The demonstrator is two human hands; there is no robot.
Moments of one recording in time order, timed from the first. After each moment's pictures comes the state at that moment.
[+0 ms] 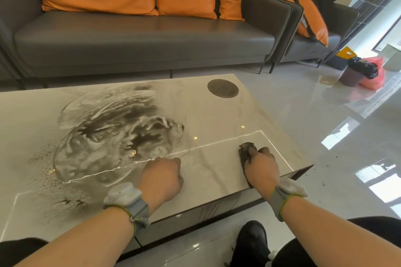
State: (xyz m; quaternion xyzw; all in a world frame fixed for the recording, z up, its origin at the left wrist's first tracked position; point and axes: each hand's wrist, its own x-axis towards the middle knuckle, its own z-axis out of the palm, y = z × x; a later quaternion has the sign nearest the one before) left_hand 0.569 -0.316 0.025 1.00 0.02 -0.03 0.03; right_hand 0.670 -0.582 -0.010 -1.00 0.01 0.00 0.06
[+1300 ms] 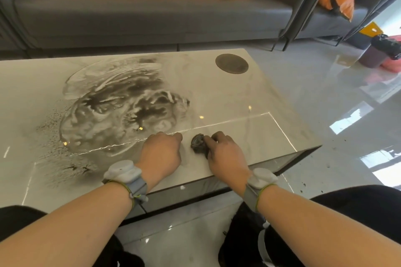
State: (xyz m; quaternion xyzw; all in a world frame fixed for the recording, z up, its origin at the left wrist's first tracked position) left_hand 0.564 -0.311 0.011 1.00 0.02 0.02 0.03; right_hand 0.616 -0.504 -0.026 -0.95 -0.29 -0.07 0.11
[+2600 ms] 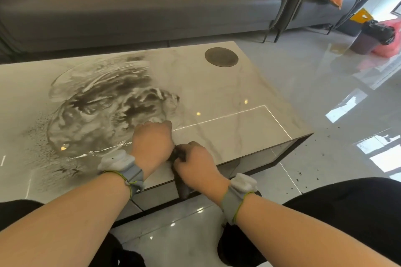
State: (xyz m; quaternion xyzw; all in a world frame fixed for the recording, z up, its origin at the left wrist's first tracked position) left_hand 0.577 -0.321 0.020 1.00 0.07 0.05 -0.02; right_hand 0.565 -0.462 -0.005 -0.92 -0.20 0.11 0.32
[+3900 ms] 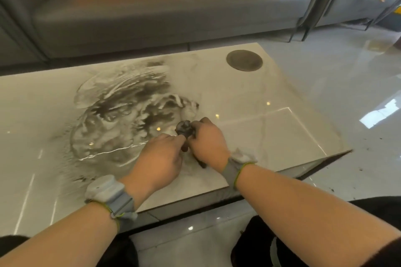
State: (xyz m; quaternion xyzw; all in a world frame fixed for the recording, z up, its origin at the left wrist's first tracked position) left_hand 0.565 -0.284 0.013 0.99 -0.02 0.04 0.11; right_hand 0.662 -0.413 -0.011 -0.94 -0.22 0.04 0.27
